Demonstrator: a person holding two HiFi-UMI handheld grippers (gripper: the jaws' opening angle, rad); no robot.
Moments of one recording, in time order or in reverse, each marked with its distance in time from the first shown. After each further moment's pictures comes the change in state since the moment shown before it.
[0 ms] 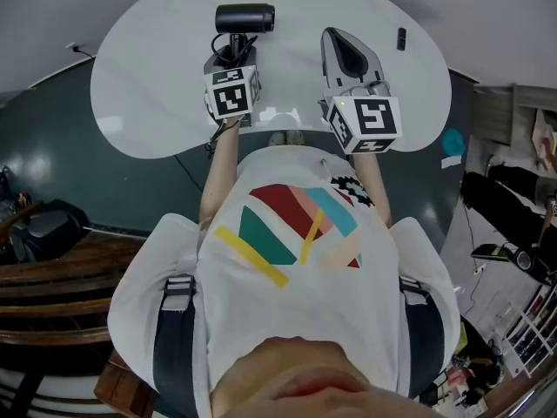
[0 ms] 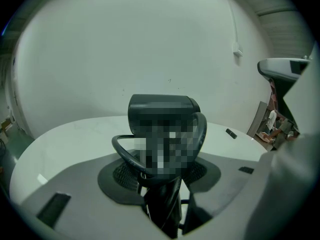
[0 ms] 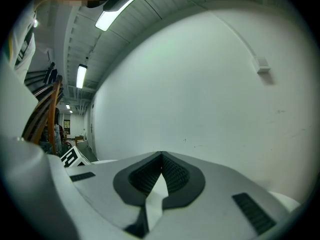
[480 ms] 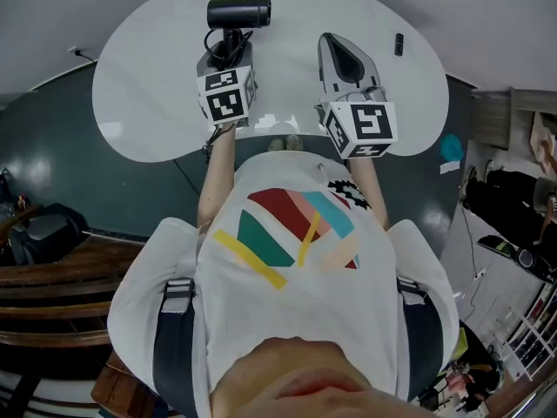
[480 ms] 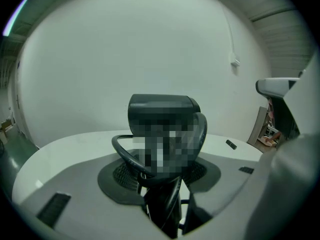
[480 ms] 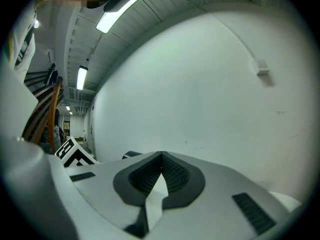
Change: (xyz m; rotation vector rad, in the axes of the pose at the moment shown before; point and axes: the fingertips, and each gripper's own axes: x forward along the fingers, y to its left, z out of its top) left arm -0.018 -0.001 0.041 0.009 -0.117 0.015; right arm -0.004 -0.001 0.003 0.006 -0.023 0.000
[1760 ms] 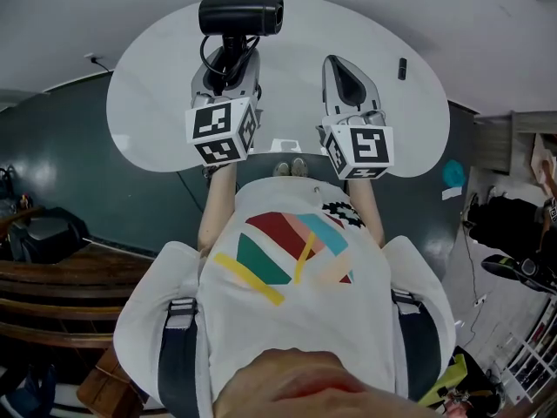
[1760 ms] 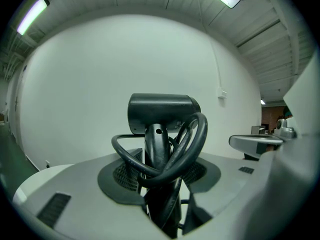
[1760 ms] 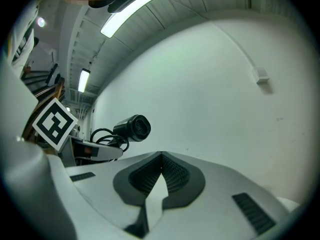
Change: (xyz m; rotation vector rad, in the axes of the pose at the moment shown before) left arm -0.104 -0.008 0.096 0.000 -0.316 -0.050; right arm -0.014 0.028 0.020 -0.021 -0.066 -0.009
